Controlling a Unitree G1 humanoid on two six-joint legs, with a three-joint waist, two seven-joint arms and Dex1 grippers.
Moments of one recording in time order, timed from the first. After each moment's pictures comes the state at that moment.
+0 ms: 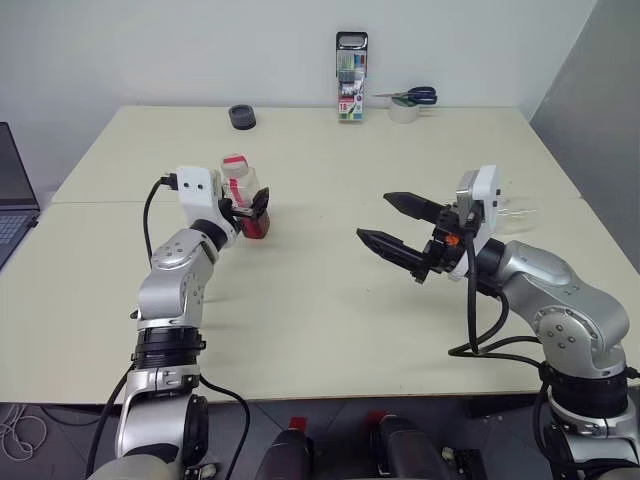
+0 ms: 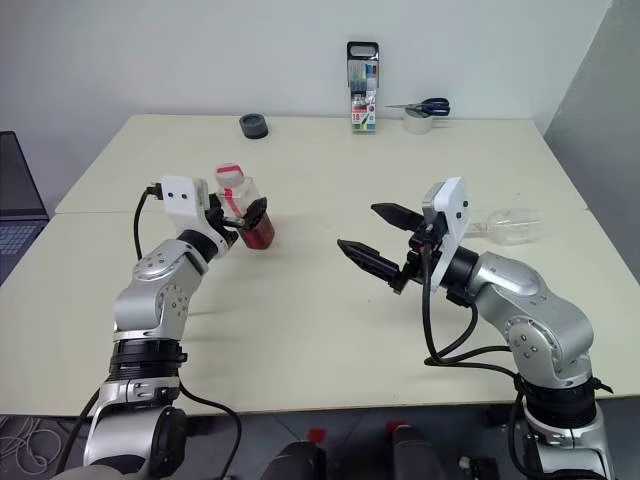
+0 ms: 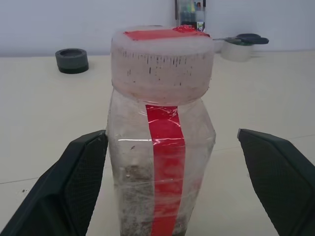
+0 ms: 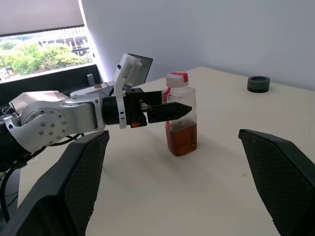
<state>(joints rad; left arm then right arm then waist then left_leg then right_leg) -0.61 0.36 0.19 0.25 -0.28 0.34 -0.34 -0.46 -0.46 -0.04 -0.53 0.73 0.76 0.56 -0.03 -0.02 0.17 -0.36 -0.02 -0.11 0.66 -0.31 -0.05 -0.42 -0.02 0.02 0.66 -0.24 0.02</state>
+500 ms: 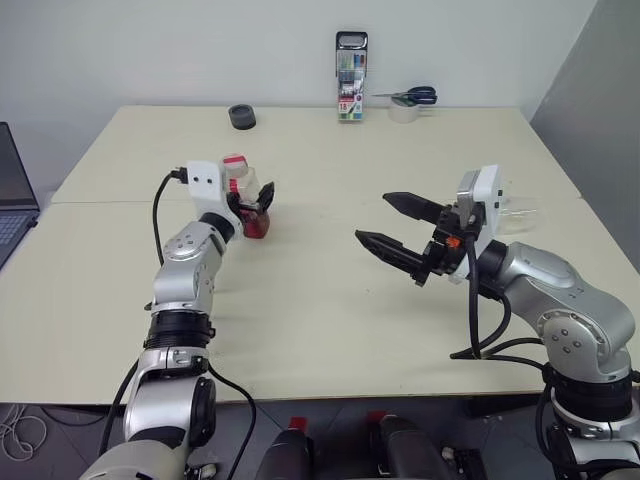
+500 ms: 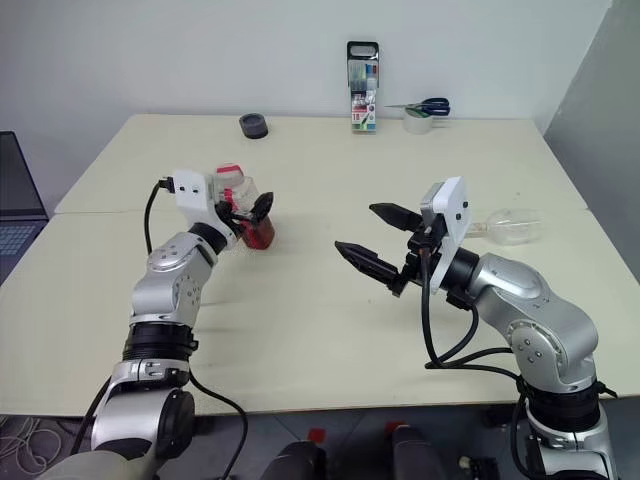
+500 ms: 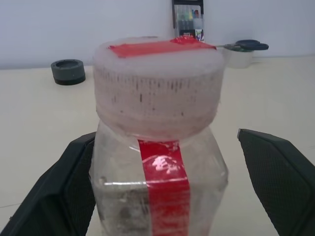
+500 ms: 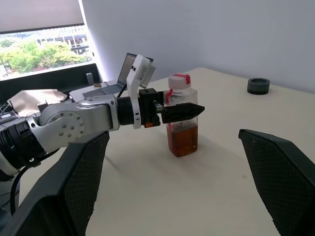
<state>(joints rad) -0.71 0.35 0.19 0.45 -0.24 0.20 -0.36 -0.46 -0.46 -0.04 -0.56 0.75 0.77 0.52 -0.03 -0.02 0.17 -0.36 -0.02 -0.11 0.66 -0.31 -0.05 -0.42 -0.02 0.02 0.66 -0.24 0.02</state>
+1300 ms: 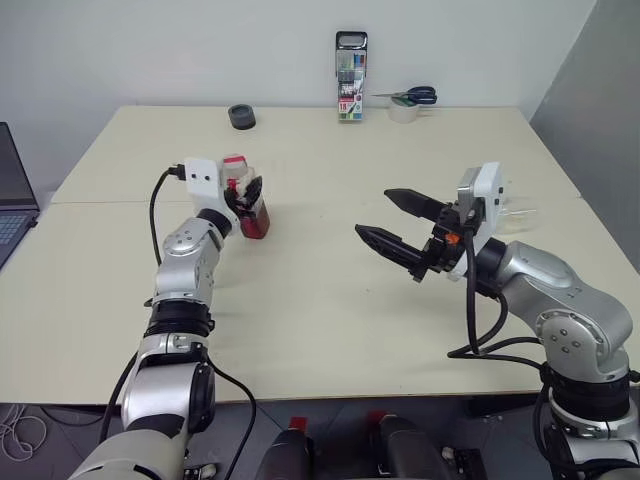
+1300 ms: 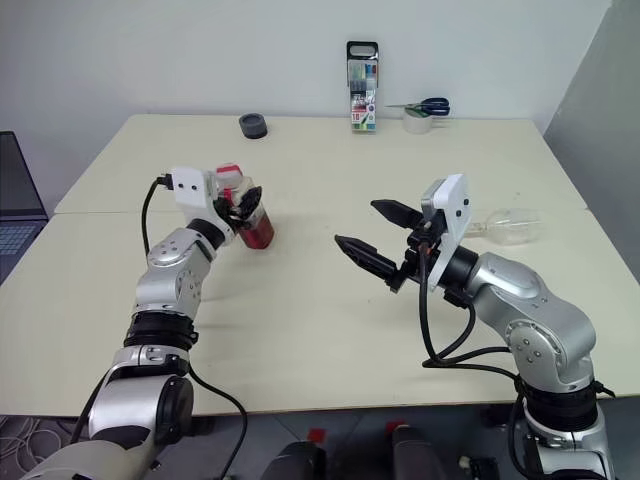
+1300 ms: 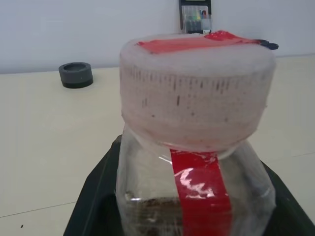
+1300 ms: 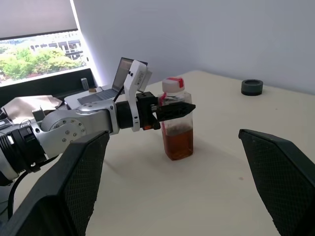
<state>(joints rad) -0.76 0.38 0.19 0.59 -0.23 0.10 -0.38 -0.46 -0.45 -0.04 -0.56 0.77 0.77 0.48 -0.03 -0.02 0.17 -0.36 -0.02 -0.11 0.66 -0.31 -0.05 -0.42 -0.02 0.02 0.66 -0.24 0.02</state>
